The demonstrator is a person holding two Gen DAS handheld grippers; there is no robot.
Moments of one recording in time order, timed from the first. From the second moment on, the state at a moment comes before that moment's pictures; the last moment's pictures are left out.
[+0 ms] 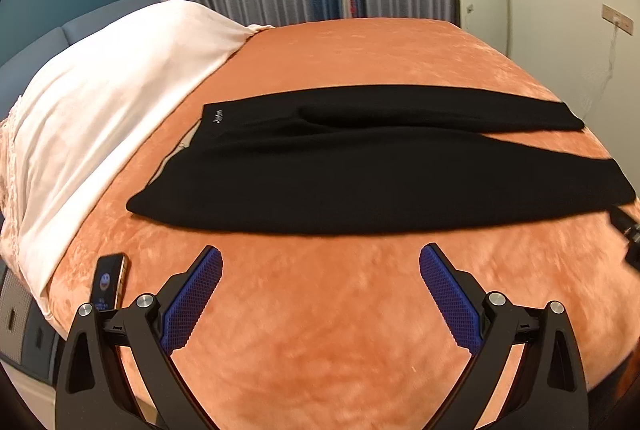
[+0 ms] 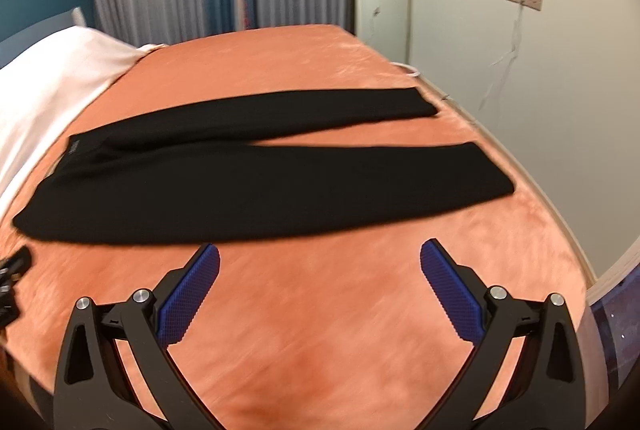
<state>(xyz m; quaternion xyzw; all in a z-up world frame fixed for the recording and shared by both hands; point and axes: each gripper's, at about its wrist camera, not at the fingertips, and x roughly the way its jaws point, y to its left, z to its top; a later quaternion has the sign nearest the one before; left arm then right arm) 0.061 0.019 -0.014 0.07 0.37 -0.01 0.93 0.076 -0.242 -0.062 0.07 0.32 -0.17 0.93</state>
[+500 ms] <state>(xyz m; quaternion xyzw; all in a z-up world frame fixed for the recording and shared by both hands) 0.083 0.010 -0.027 0.07 0.38 0.00 0.92 0.085 -0.236 -0.071 0.07 0.33 -0.17 0.93</state>
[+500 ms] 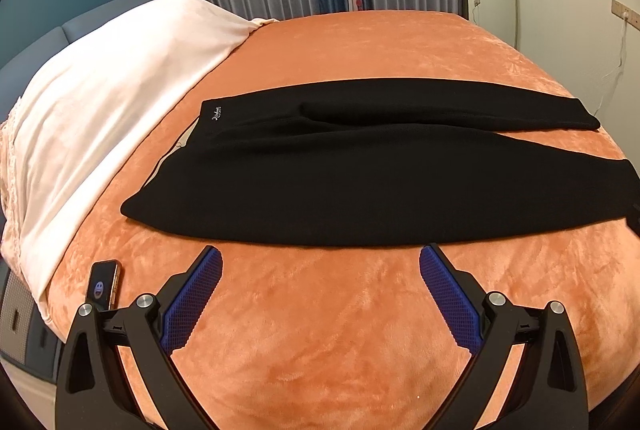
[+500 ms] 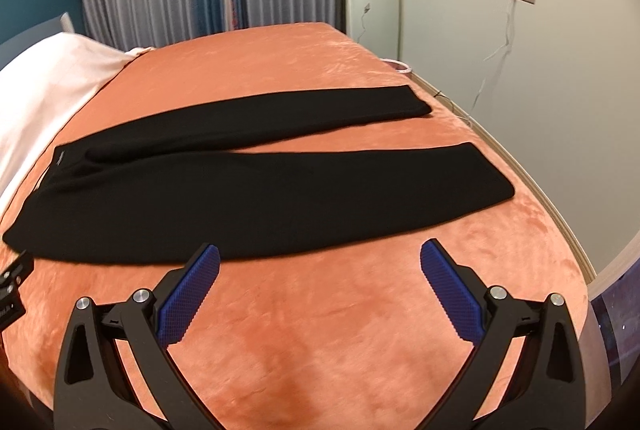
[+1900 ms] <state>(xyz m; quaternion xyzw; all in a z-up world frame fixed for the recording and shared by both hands) 0.206 0.021 -0.049 0.06 0.40 0.00 0.92 0.277 -0.438 -0.078 0.09 0.34 -0.18 0.92</state>
